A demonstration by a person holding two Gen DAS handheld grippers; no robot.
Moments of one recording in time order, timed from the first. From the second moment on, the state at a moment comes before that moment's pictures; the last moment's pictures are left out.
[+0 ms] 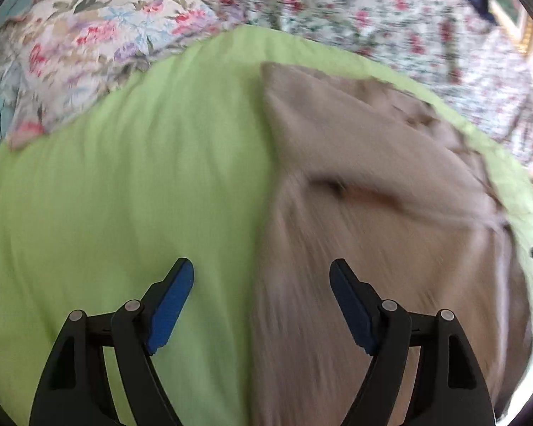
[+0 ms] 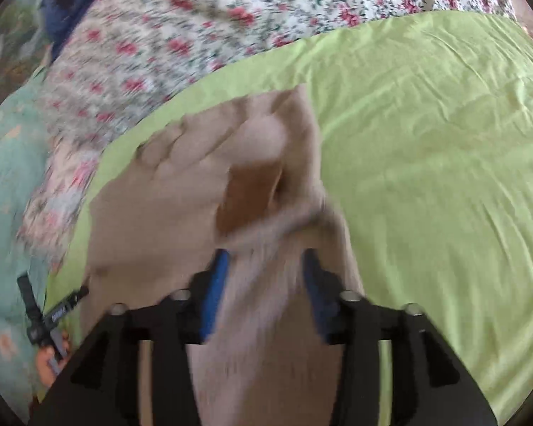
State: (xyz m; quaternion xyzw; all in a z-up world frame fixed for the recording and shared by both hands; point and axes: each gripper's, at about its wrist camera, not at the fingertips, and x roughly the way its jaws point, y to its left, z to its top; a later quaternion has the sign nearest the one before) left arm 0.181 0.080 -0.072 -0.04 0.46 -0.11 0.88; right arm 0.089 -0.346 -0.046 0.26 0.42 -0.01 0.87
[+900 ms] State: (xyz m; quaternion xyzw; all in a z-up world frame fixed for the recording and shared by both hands) left arm -0.035 0.099 -0.106 -0.11 0.49 -0.31 0.81; right arm -0.112 -0.315 -0.090 0.29 0.46 0.09 0.83
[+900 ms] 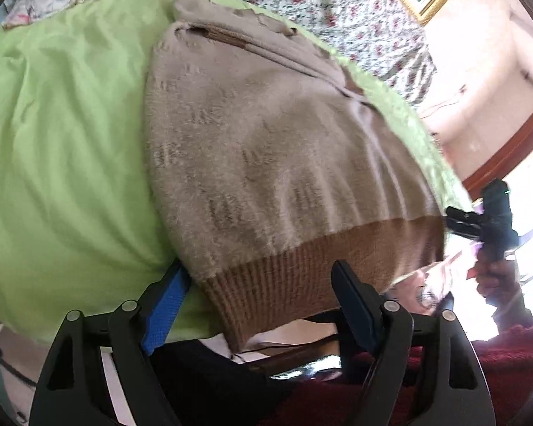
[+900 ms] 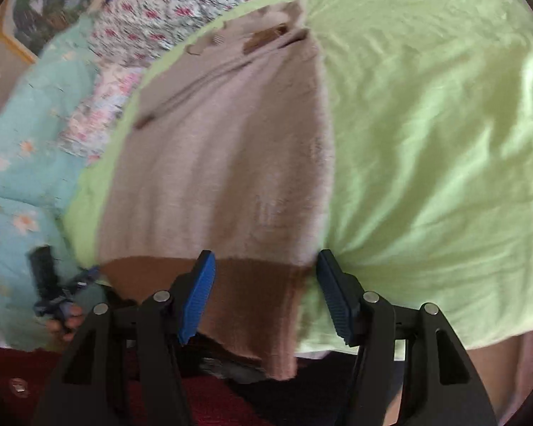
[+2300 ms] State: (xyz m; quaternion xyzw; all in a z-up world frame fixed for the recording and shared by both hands) left arm 0.268 0.052 0.028 -0.14 0.31 -0.20 0.92; right arm 0.155 -0.388 -0.002 0.29 0.29 0.03 0.91
